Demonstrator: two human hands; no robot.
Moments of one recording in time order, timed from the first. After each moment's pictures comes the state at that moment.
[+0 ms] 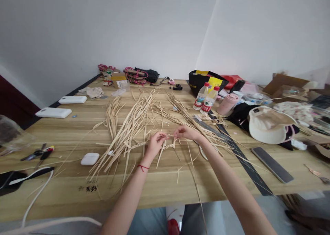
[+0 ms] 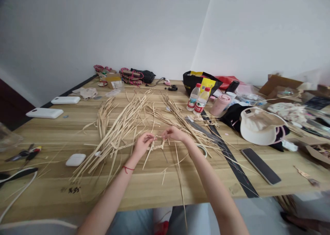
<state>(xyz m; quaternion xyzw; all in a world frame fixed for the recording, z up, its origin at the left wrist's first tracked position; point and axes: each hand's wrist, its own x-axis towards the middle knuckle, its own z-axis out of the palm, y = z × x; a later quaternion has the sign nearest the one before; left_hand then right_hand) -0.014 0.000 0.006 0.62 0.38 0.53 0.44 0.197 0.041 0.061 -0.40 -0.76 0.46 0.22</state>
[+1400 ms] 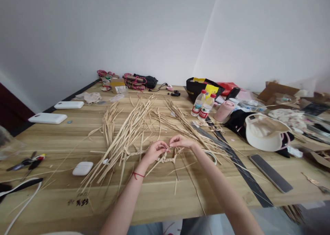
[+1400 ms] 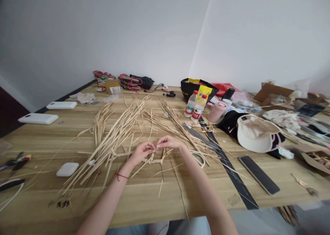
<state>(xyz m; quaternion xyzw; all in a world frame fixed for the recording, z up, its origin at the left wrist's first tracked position) -0.019 -0.002 0.018 0.61 0.33 0.40 0.60 0.190 0.052 0.037 -0.32 -0.70 0.61 0.20</state>
